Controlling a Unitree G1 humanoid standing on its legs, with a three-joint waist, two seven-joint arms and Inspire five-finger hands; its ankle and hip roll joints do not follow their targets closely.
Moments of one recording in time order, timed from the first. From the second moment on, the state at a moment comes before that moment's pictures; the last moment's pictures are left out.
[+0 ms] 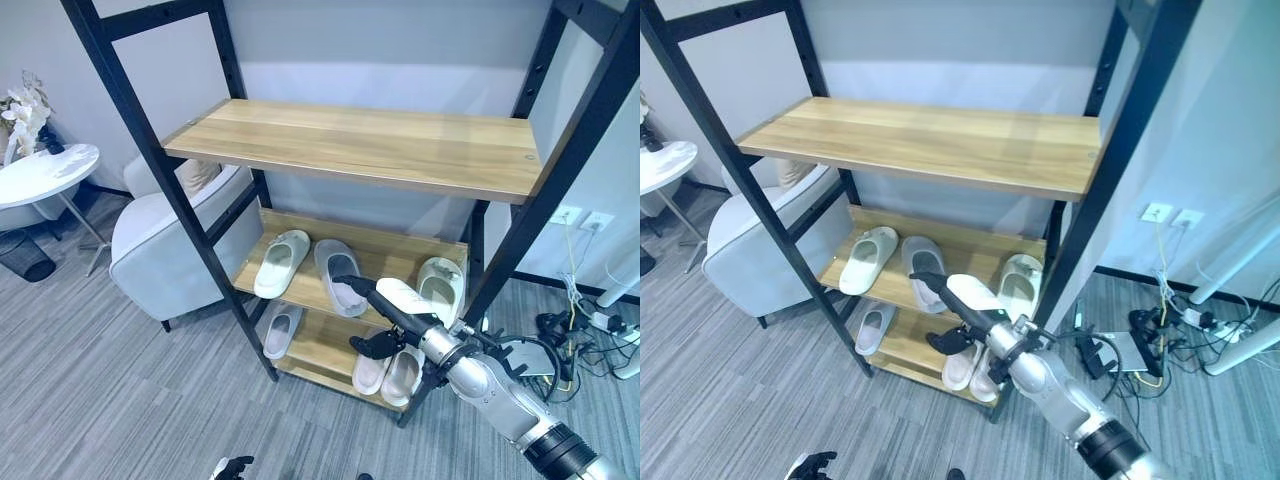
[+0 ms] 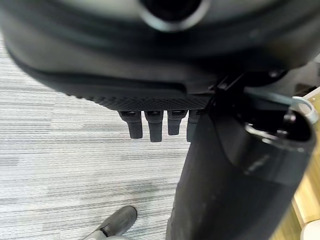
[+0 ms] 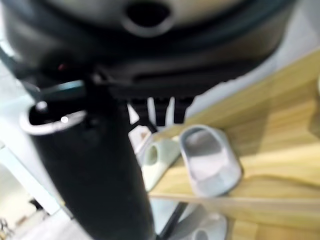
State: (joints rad) left arm 0.00 0.16 -0.23 1.28 0.12 -0.11 0.15; right arm -0.25 -0.65 0.51 0.08 -0.40 -0.20 -0.04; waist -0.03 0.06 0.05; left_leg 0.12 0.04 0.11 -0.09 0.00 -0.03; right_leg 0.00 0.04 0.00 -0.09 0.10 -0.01
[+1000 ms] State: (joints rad) left arm -0.04 0.16 -0.27 1.29 0.08 -0.17 0.19; right arm -0.79 -0.70 0.73 0.49 -0.41 -0.15 -0.22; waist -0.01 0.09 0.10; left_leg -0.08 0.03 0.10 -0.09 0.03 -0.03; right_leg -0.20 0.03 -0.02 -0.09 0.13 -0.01
